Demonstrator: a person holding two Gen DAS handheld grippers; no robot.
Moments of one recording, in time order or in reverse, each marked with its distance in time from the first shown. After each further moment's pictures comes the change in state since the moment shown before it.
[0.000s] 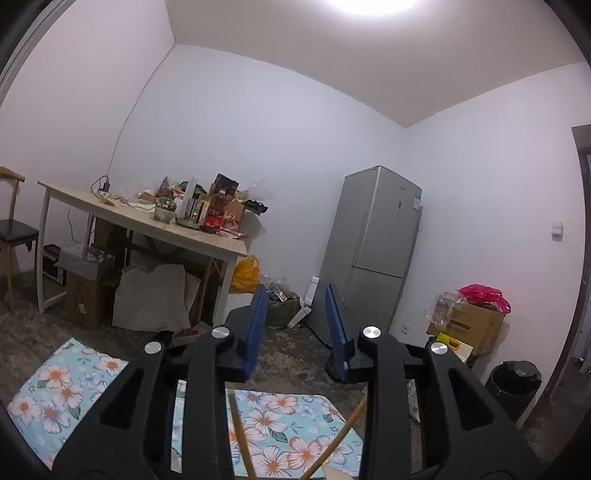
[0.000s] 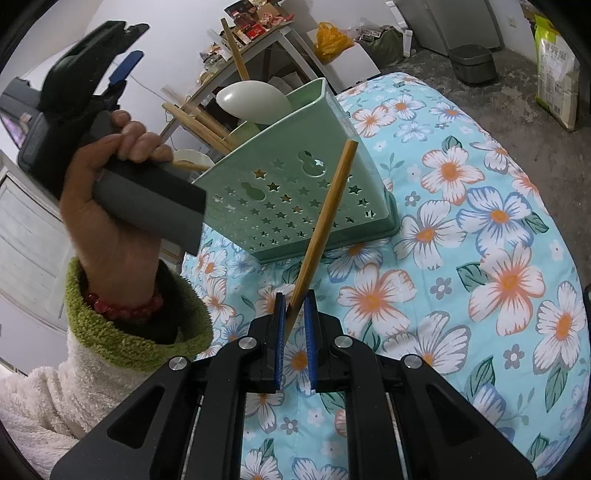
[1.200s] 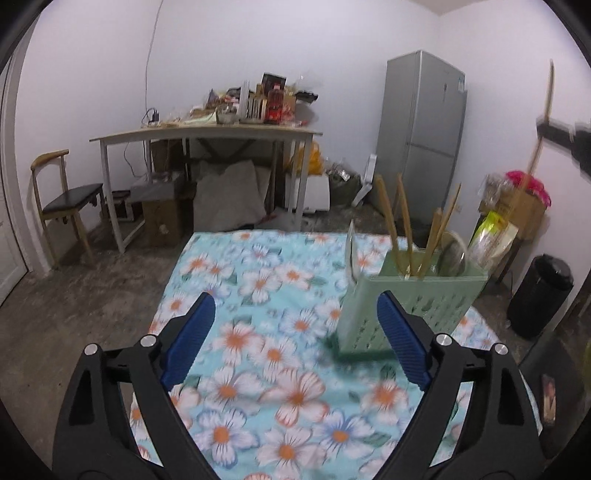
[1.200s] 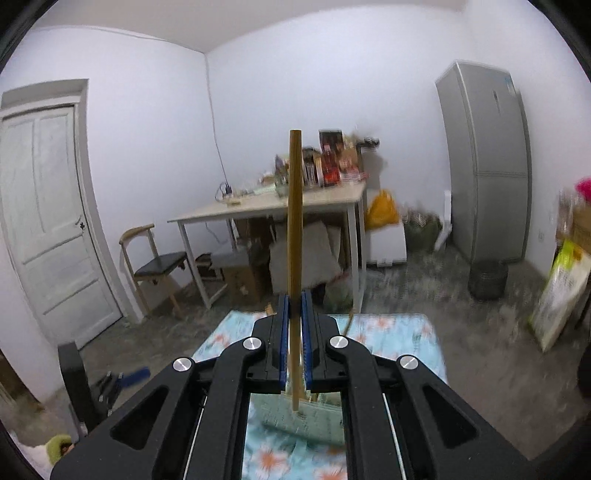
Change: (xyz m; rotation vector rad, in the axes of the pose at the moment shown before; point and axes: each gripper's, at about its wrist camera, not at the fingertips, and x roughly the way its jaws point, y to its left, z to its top) left arm -0.153 0.124 -0.018 0.126 0.511 0.228; right arm -0.124 0.151 0.097 -0.542 -0.537 -0.085
